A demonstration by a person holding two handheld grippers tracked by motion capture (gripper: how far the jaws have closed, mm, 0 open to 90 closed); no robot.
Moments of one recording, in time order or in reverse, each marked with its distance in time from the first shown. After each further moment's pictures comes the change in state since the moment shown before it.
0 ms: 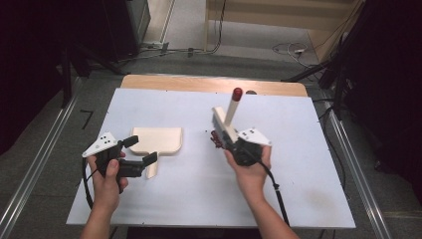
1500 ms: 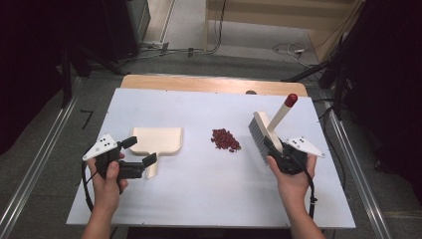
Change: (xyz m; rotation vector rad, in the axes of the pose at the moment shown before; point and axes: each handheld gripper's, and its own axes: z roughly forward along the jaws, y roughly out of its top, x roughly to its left) left arm -0.001 -0.006 -0.003 -0.019 0.033 0.022; right arm -0.099 -0.024 -0.063 -0.031 -0.092 0.100
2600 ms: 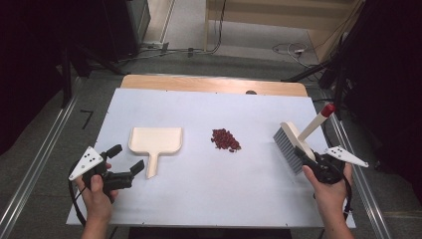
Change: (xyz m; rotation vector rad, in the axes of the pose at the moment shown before) left arm 0.008 -0.031 -0.028 -0.072 0.124 0.006; right arm -0.089 -0.021 -0.037 0.036 0.055 0.037
